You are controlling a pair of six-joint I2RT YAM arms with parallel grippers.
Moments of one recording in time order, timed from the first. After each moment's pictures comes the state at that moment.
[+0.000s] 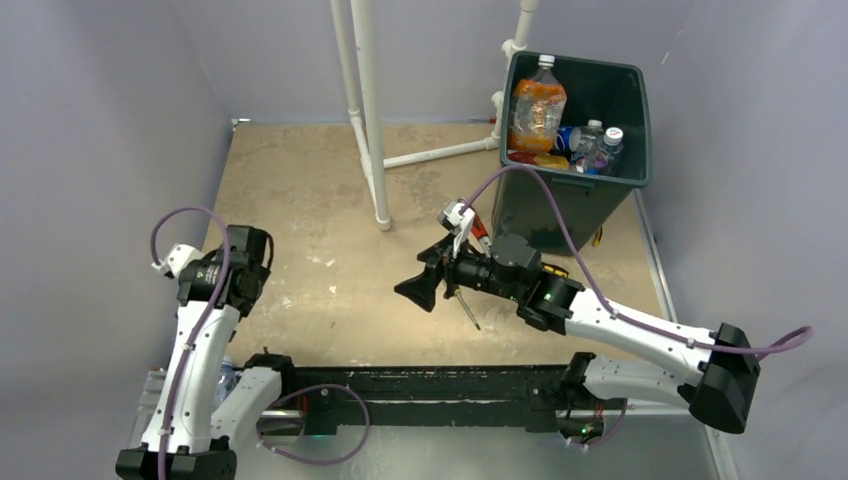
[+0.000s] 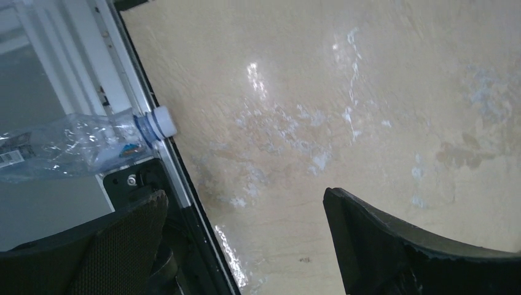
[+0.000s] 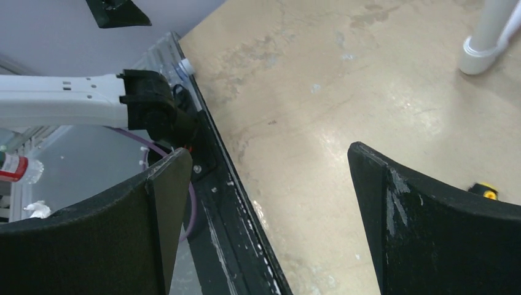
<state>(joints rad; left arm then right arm) -0.09 0.83 0.97 -1.42 -0.66 -1.22 0.99 1.05 0.76 0.14 -0.15 0.34</state>
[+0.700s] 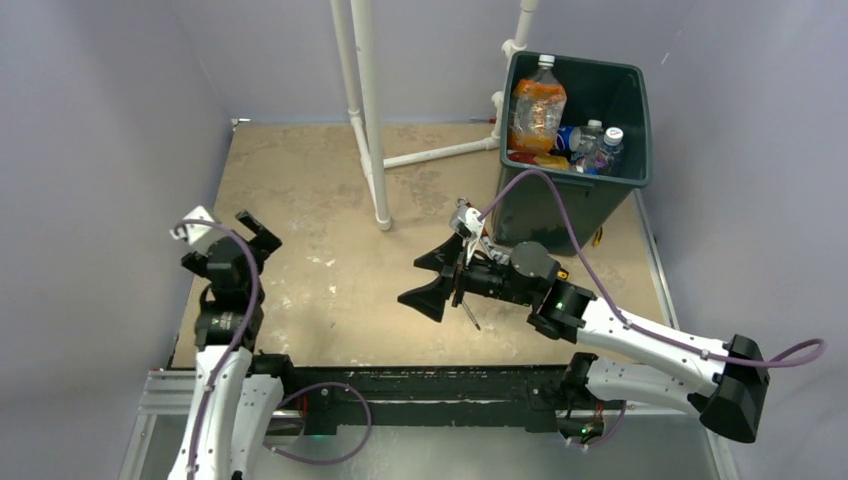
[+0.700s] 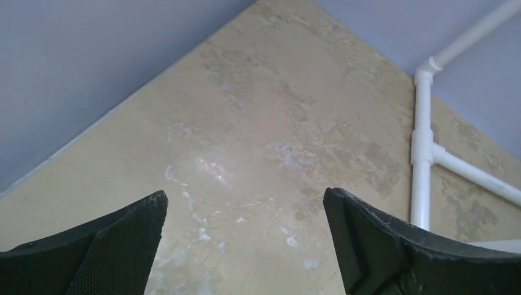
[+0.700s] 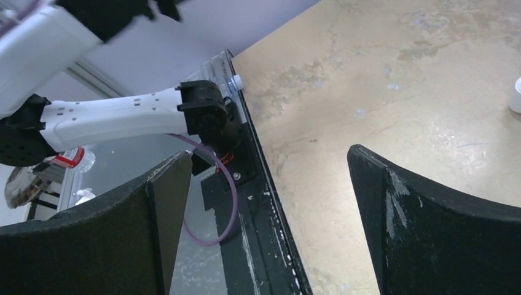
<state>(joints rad) 0.02 0.56 0.68 -0.48 -0.51 -0.52 1.00 0.99 0.70 0.30 -0.28 0.42</state>
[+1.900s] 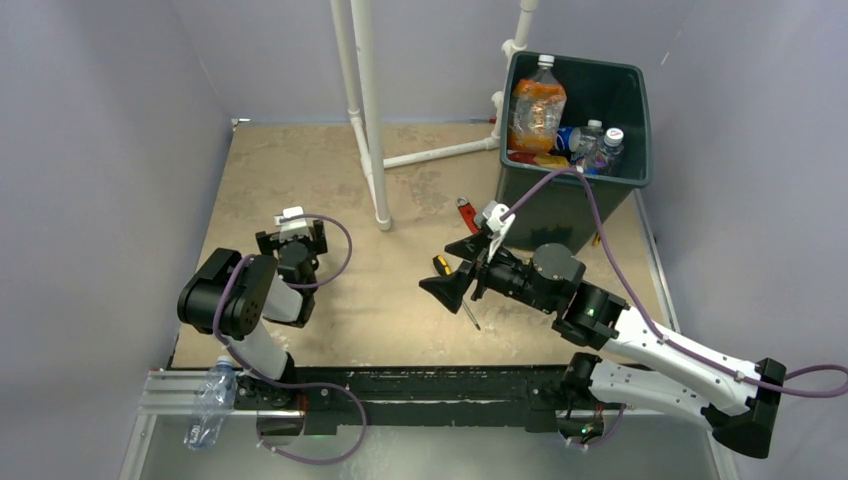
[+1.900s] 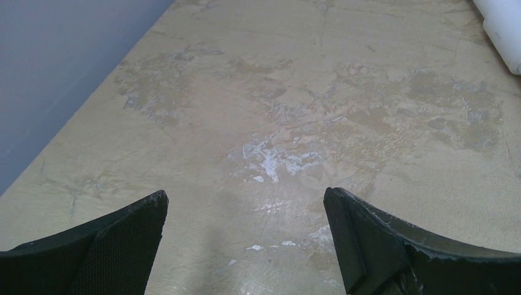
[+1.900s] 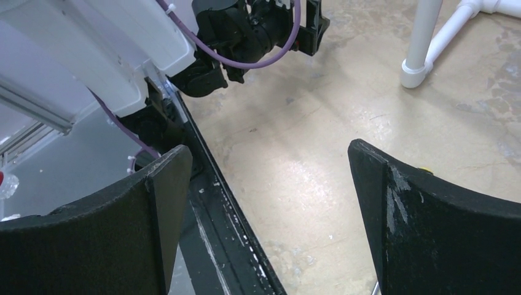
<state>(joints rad) -0.19 1.67 0.22 1.30 -0.57 0.04 1.00 0.82 0.76 0.00 -0.07 0.29</state>
